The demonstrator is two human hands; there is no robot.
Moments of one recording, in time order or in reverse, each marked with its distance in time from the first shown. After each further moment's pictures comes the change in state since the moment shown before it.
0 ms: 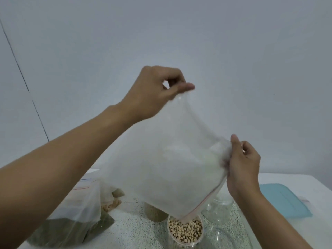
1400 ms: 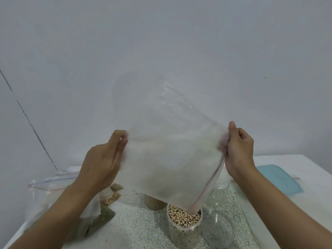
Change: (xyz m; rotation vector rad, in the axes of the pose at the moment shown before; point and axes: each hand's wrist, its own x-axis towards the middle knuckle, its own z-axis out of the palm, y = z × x) left_hand -0.179 -0.058 0.011 0.353 -0.027 -0.296; right_hand 0.027 0.023 -0.010 0.095 0.022 0.121
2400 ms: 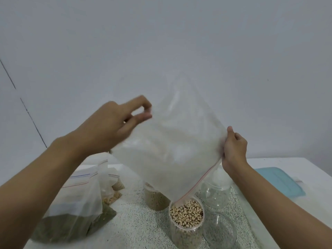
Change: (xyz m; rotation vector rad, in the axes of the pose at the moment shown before) left_hand 0.072 0.045 -0.057 -0.051 -0.274 0.278; right_hand 0.031 0.032 0.004 -0.176 0.108 0.070
